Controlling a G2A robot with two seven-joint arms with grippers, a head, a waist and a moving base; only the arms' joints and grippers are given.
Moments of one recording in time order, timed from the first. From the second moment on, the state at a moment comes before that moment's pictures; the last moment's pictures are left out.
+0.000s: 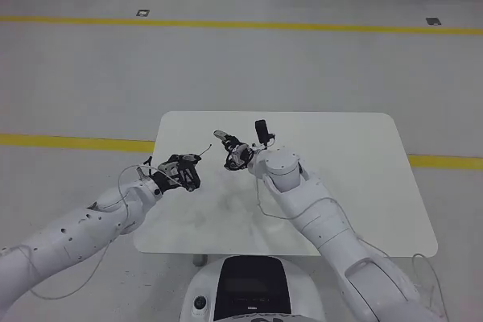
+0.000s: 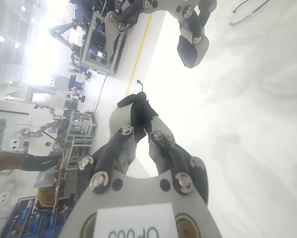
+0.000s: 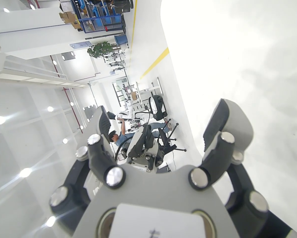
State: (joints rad) left arm 0.78 -0.61 -0.23 -1.52 1.50 0.18 0.20; right arm -0.95 -1.62 1.01 -1.01 0.14 0.34 0.39
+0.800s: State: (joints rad) left arm 0.78 -0.62 -0.24 -1.52 1.50 0.18 0.20; right arm -0.95 -1.62 1.01 -1.01 0.14 0.34 0.39
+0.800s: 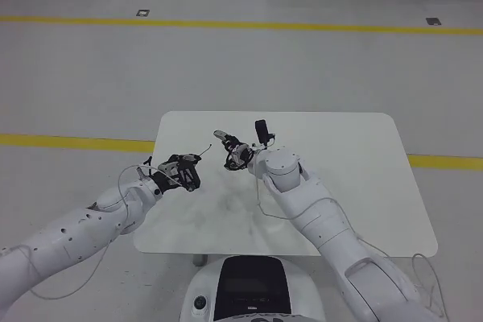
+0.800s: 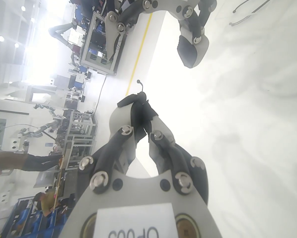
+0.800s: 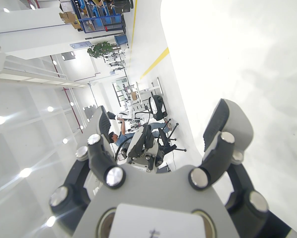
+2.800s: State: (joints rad) left arm 0.67 -0.56 -0.17 -1.25 0.94 -0.34 0.65; right arm -0.96 -1.61 1.02 -1.03 0.13 0.31 0.41
